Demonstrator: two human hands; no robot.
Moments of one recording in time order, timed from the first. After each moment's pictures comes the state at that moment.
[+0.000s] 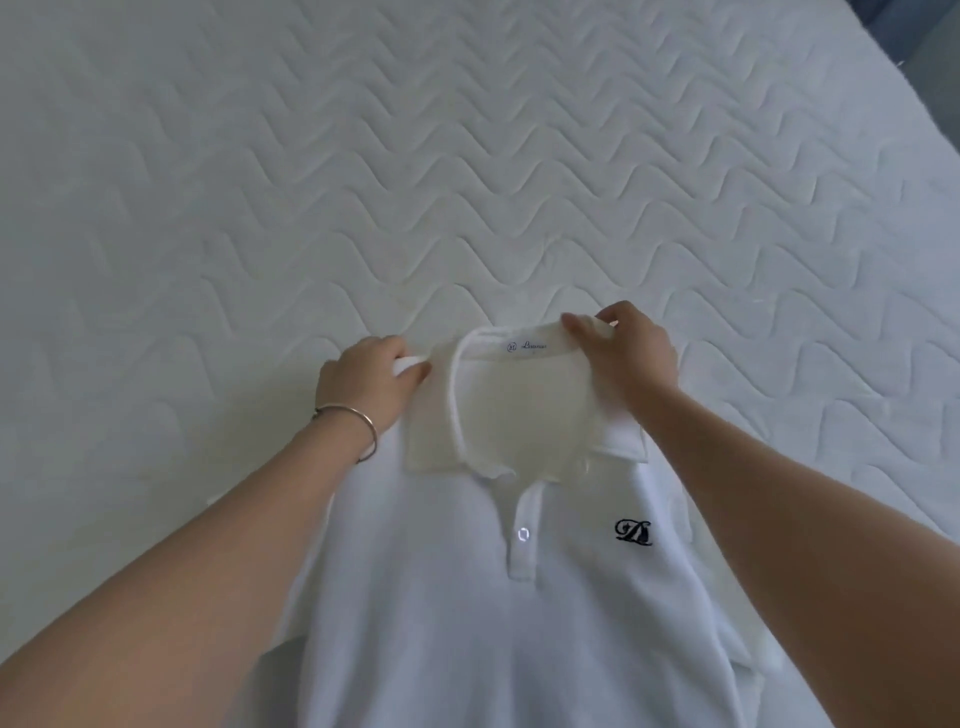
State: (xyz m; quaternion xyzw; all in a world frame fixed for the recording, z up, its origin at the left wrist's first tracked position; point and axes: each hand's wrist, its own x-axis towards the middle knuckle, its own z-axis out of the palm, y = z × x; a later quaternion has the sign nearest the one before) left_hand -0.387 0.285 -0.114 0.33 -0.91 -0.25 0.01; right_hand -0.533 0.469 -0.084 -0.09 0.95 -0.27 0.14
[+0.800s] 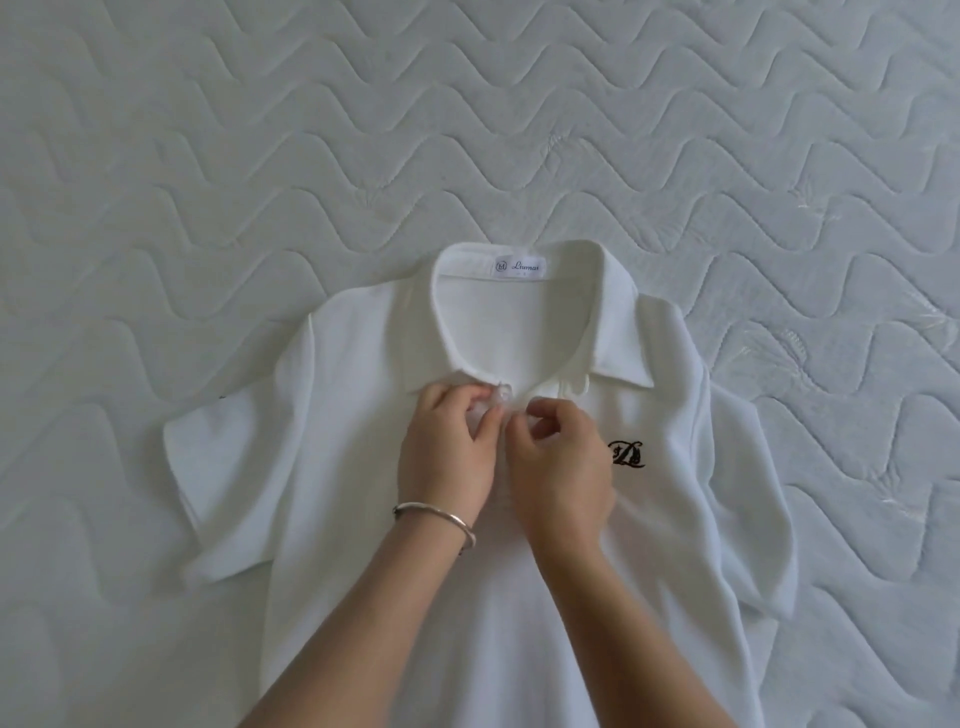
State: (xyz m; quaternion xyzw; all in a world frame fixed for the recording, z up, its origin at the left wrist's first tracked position) left_hand -0.346 0.427 -0.150 0.39 -0.81 -0.41 0.13; right_hand -0.381 0.499 -0.138 0.05 0.91 -0.36 0.18
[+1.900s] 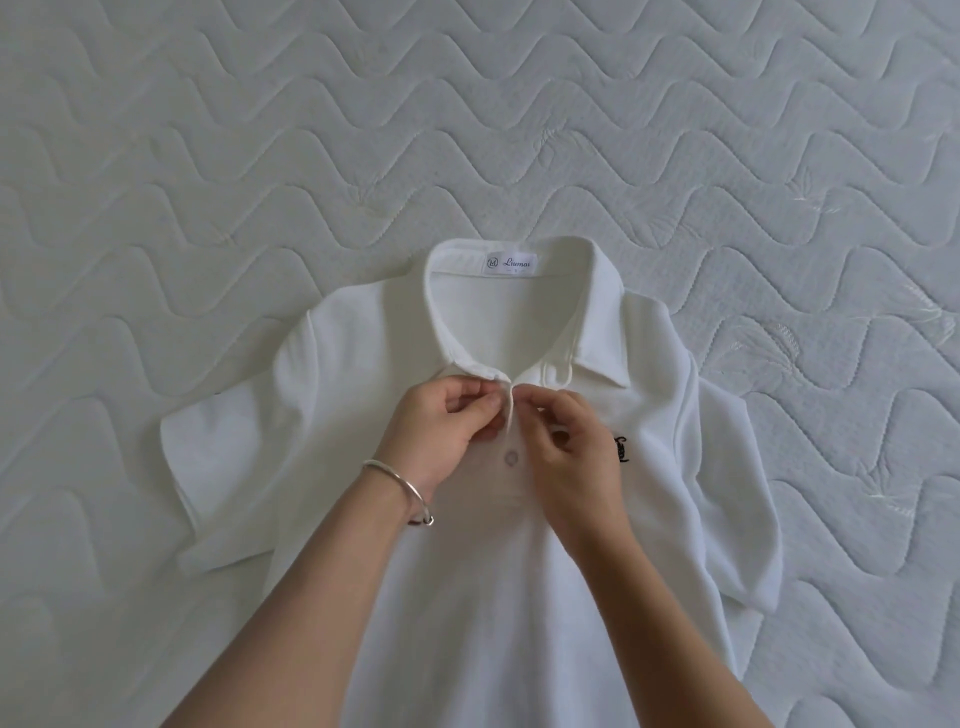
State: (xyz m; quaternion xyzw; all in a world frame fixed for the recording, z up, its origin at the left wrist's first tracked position) left_hand -0.354 0.414 -0.132 0.38 -0.57 -0.72 0.01; right_hand -0.392 0.520 -0.126 -0.06 0.78 -0.58 0.24
